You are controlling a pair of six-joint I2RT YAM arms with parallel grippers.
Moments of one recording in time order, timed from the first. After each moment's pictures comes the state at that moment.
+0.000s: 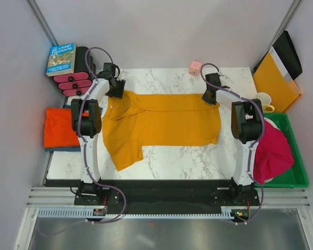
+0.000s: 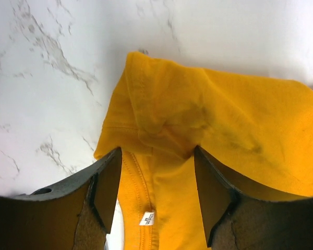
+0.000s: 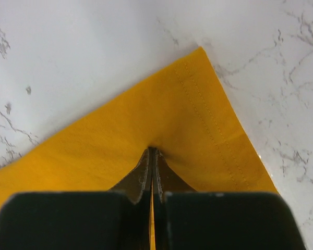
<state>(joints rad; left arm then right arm) -0.08 2.33 1.94 -0.62 -0.03 0.14 0.15 2.16 1.54 -0.29 0.29 0.65</state>
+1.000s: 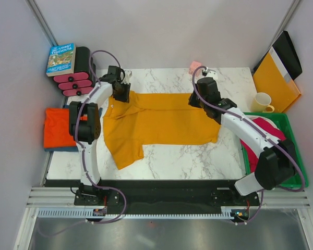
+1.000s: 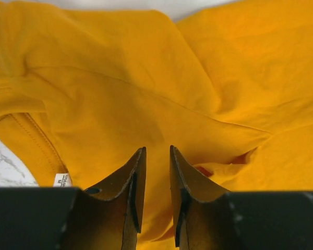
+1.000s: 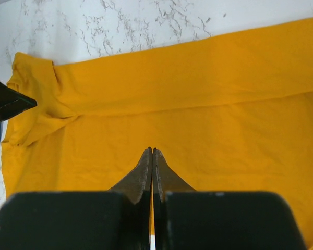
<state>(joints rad) -0.15 2.16 1.77 -0.60 0.17 0.09 0.45 1.52 1.24 -0.28 0.21 0.56</state>
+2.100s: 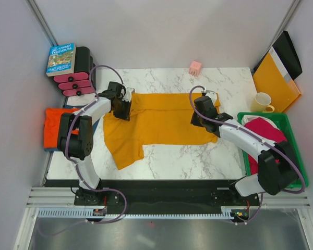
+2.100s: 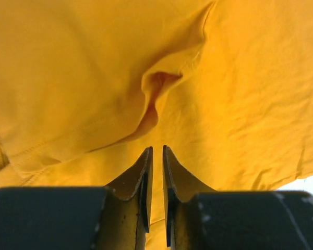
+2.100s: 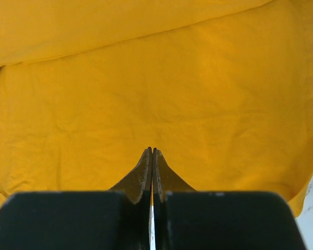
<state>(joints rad) -0.20 1.86 1.32 -0.54 0.22 0.11 0.50 1.44 0.97 -0.30 0.28 0.62</state>
